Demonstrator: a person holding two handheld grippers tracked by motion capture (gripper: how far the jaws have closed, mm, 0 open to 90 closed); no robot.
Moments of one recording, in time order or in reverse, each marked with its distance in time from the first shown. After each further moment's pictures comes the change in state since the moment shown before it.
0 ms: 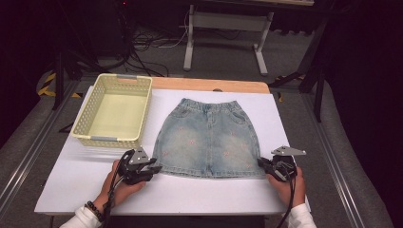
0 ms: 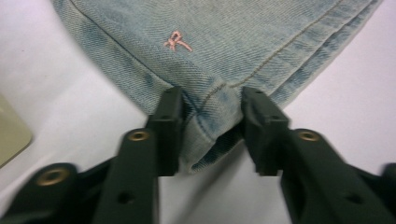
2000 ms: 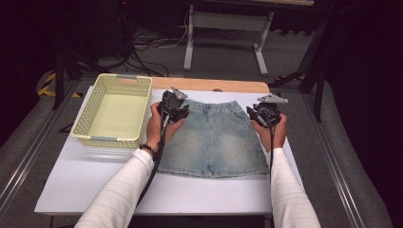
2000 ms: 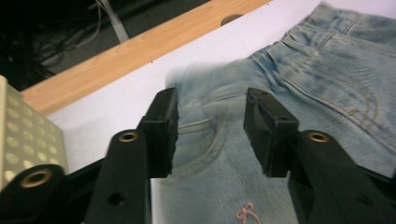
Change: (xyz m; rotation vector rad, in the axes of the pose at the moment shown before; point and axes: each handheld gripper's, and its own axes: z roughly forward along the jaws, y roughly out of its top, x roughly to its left) left arm 0.039 0.181 0.066 -0.080 0.381 -0.094; right arm -0.026 0.143 0.059 -0.196 -0.175 -0.037
